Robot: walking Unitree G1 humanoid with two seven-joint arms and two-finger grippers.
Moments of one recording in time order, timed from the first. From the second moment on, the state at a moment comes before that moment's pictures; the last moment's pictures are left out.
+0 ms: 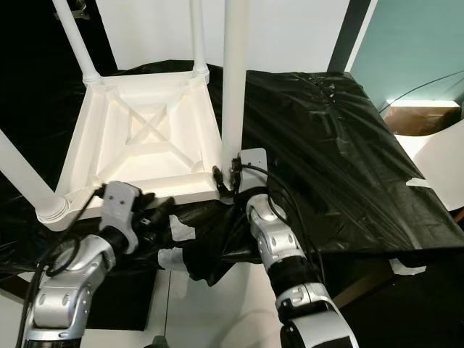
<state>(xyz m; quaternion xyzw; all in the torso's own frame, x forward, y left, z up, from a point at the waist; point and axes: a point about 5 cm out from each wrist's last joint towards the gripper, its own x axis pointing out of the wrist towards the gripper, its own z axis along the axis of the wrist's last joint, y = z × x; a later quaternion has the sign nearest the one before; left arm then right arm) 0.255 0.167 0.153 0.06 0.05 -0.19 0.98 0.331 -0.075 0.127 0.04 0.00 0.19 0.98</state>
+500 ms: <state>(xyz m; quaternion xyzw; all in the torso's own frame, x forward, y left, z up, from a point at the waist) 0.246 0.207 0.156 0.07 0.04 -0.12 0.99 0.323 -0.085 0.126 0.02 -0.01 0.24 0.97</state>
